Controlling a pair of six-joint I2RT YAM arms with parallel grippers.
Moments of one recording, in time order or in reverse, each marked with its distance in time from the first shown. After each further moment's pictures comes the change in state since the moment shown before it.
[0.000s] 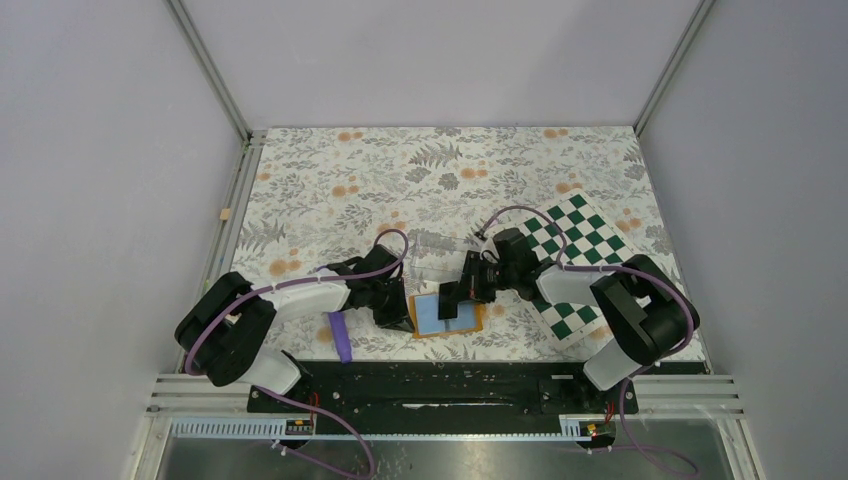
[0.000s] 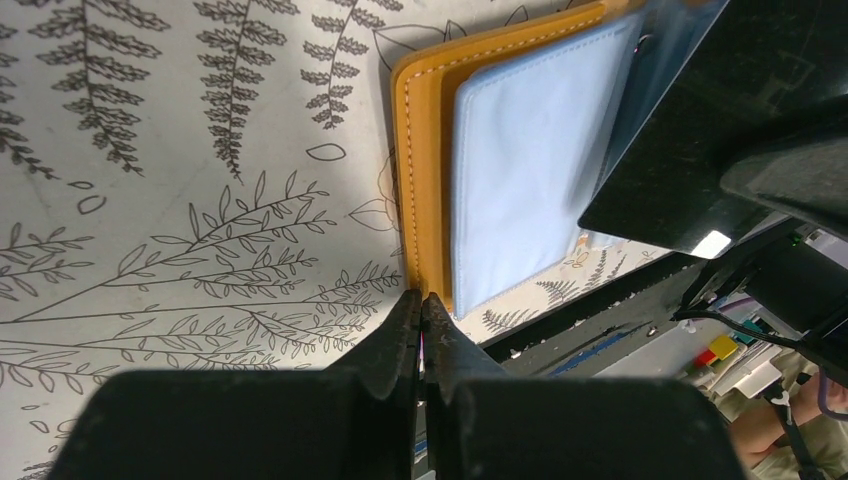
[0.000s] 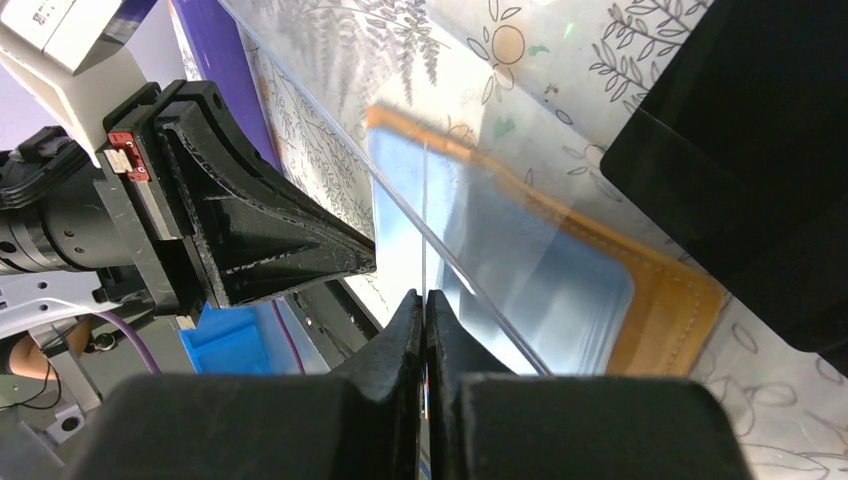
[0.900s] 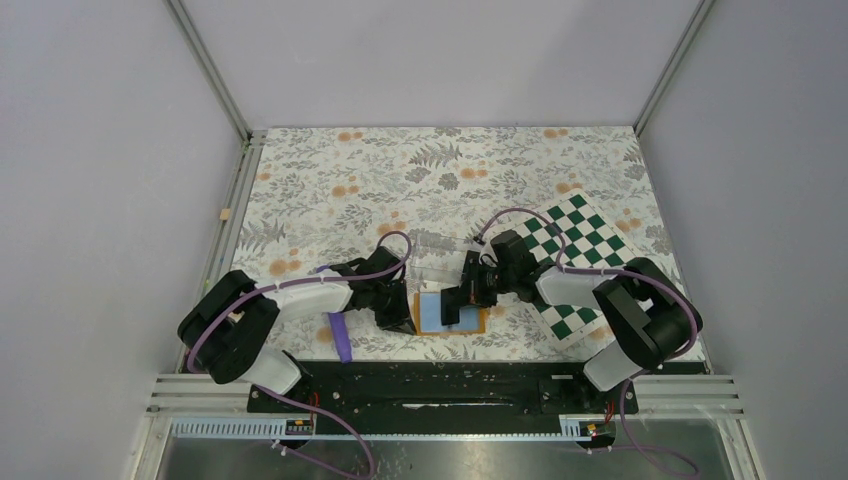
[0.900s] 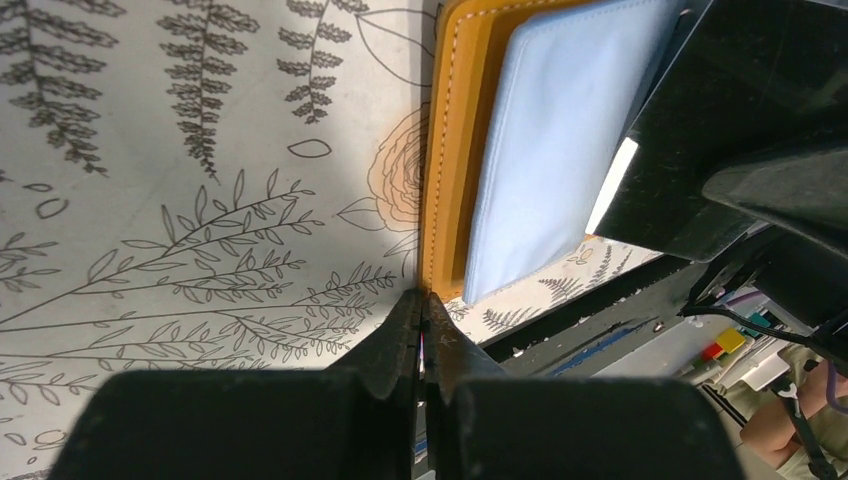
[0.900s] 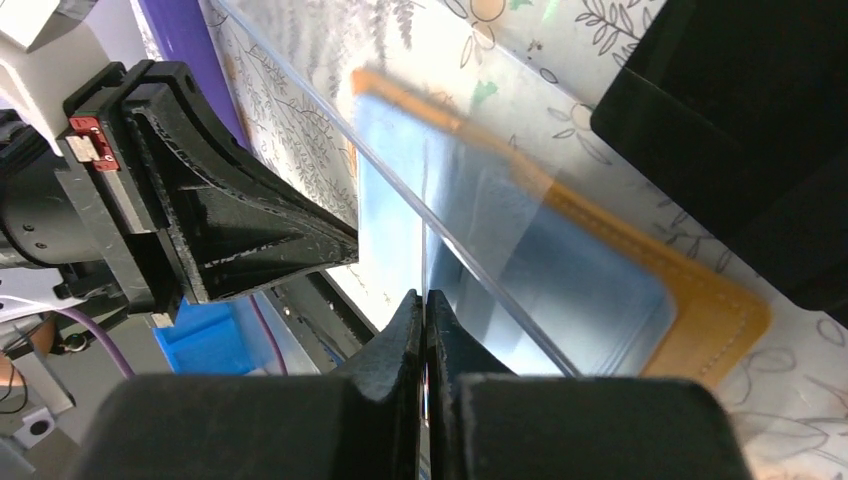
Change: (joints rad) left arm -0.018 0.015 0.000 0.005 0.001 -0.001; right arm 0.026 -0.024 0.000 -0.082 0.037 -0.039
